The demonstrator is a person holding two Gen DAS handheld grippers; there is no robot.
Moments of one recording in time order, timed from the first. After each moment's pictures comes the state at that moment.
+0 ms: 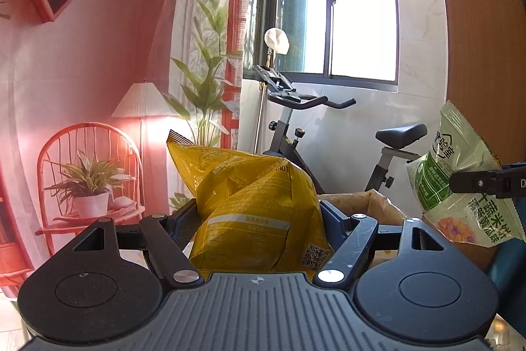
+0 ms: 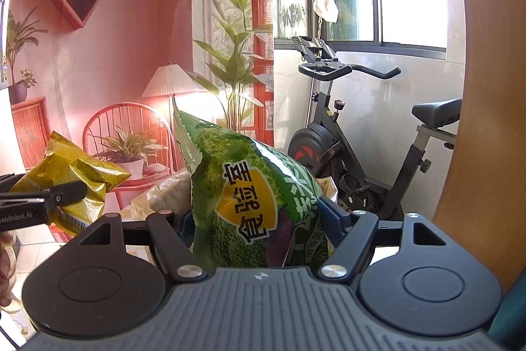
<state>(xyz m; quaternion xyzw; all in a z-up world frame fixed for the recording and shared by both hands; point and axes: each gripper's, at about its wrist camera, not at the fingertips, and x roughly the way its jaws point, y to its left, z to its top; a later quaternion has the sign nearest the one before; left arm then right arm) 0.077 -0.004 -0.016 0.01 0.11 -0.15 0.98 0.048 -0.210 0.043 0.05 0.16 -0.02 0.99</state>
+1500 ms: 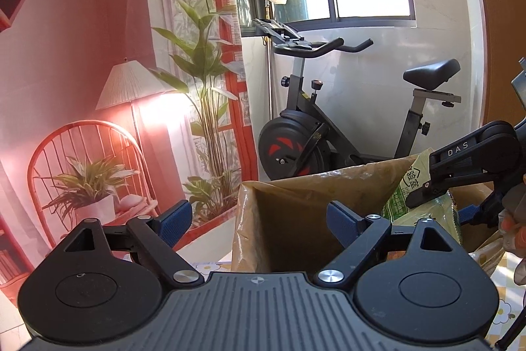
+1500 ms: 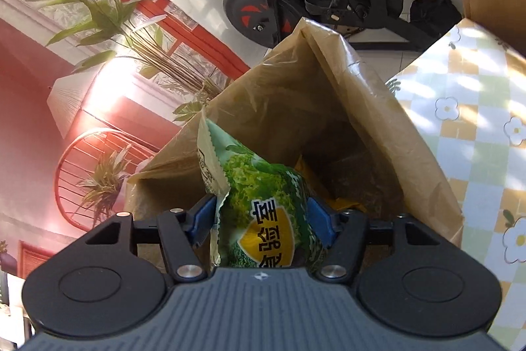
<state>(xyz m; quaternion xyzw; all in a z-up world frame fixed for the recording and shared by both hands) 0.202 -0.042 -0.039 0.11 0.18 -0.12 0.97 0.236 -0.290 -0.055 0.40 0.37 -0.09 0.83</state>
